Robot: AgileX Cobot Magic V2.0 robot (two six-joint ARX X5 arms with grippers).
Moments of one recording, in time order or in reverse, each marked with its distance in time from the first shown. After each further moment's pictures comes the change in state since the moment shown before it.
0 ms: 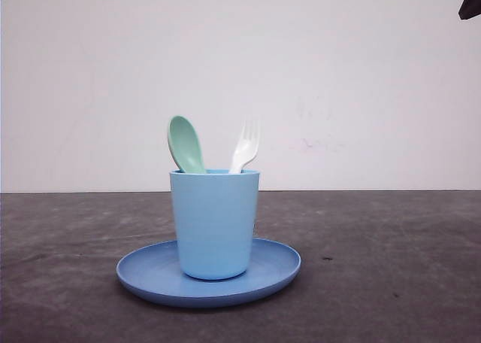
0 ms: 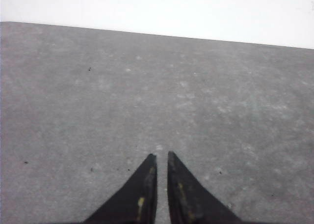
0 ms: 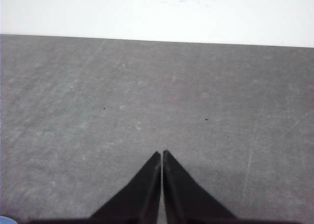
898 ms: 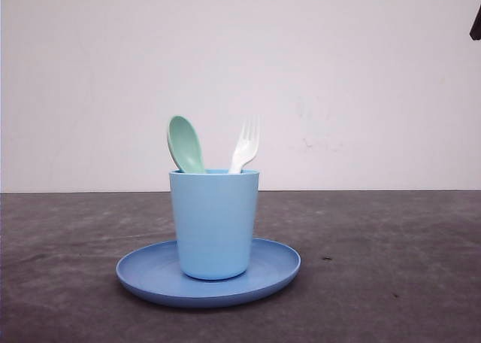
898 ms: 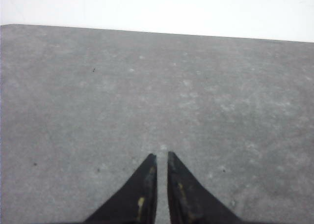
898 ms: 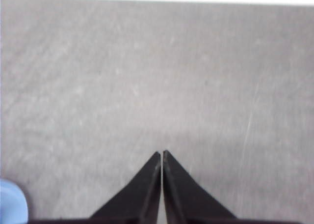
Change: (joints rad) left arm 0.000 -0.002 0.033 -0.047 -0.010 0.026; right arm 0.000 -0.001 0.000 -0.108 0.001 0.000
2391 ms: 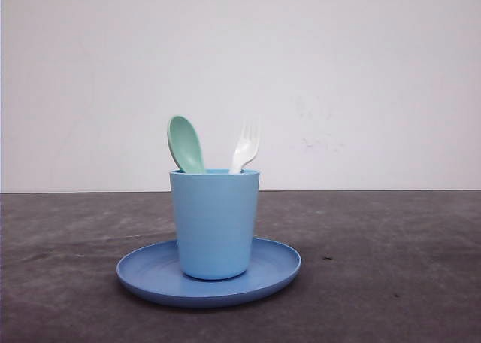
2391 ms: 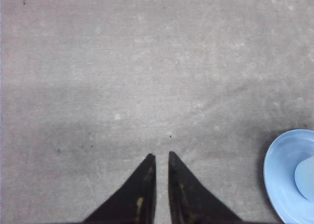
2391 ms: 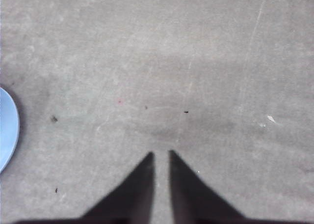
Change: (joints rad) left arm -0.001 0.867 0.814 -0.497 0.187 0.018; right arm 0.000 0.000 0.000 -0.375 0.001 0.000
